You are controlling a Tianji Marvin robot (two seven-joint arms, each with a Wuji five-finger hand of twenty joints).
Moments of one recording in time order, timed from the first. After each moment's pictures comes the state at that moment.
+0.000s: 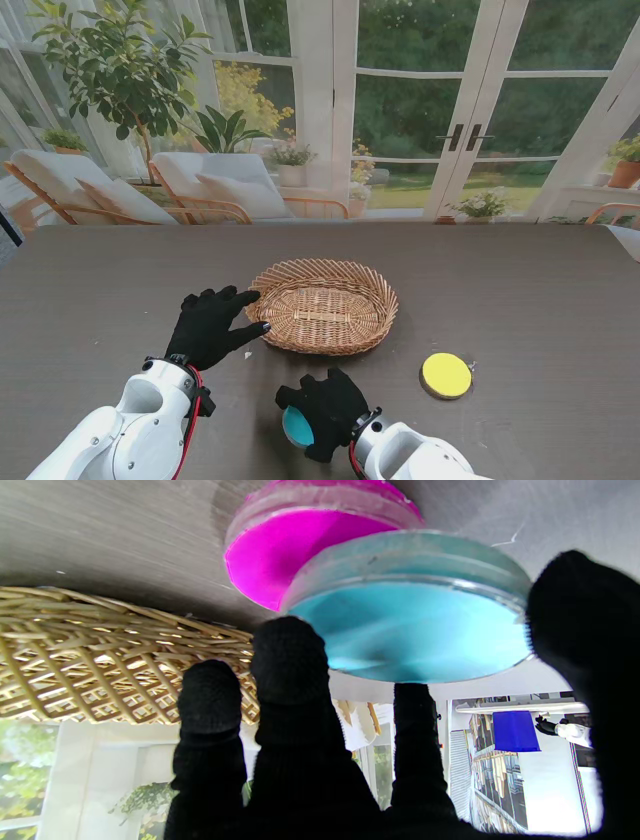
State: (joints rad) left arm 1.84 -1.10 -1.27 -2.02 0.81 0.26 0.00; right arm -1.55 -1.02 0.72 -1.73 -1.18 0.06 -0.06; left_hand 0.87 -0.09 -0.01 -0.04 0.53 0.16 0.09 0.28 0.46 0.31 0.04 0.21 0.24 0.39 0.04 0.27 0.02 0.40 0.16 0.51; right_hand 0.26 -1.03 1.18 -0.25 0.28 -0.19 0.94 0.50 0.70 0.26 0.70 0.43 1.19 0.01 1.12 0.64 0.54 0.24 1.48 0.67
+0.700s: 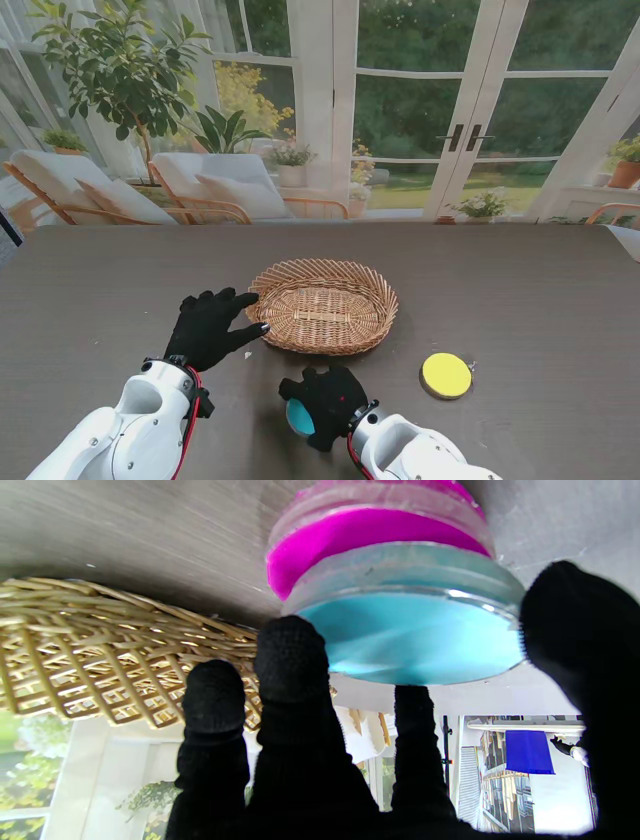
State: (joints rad) left arm 1.84 -1.09 -1.27 -2.03 0.81 0.26 0.00; right arm -1.49 -1.03 0.67 -1.68 -1.20 0.12 -0.04; left_hand 0.87 -0.09 -0.01 -0.04 0.54 0.16 0.10 0.29 0.46 0.31 0.04 0.21 0.24 0.39 0.04 0.27 0.02 0.40 0.16 0.51; right_hand 0.27 -0.99 1.18 -0.25 0.25 -0.20 0.93 0.50 0.65 0.25 0.72 0.43 1.13 0.01 1.12 0.64 0.54 0.20 1.48 0.67
